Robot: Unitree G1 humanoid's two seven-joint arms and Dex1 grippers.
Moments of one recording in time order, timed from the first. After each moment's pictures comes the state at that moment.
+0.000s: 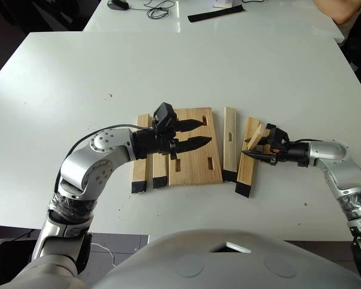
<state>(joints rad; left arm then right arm) -0.15 0.54 -0.14 -0.47 -0.72 0.73 -0.79 -0.07 -0.73 0.21 0.19 0.26 -0.01 1.07</state>
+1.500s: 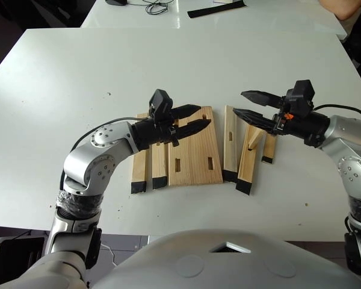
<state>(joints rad) -0.17 0.44 -0.09 -0.44 -0.72 0.73 -0.69 -0.13 -0.63 -0.04 -0.41 0.65 0.49 0.82</state>
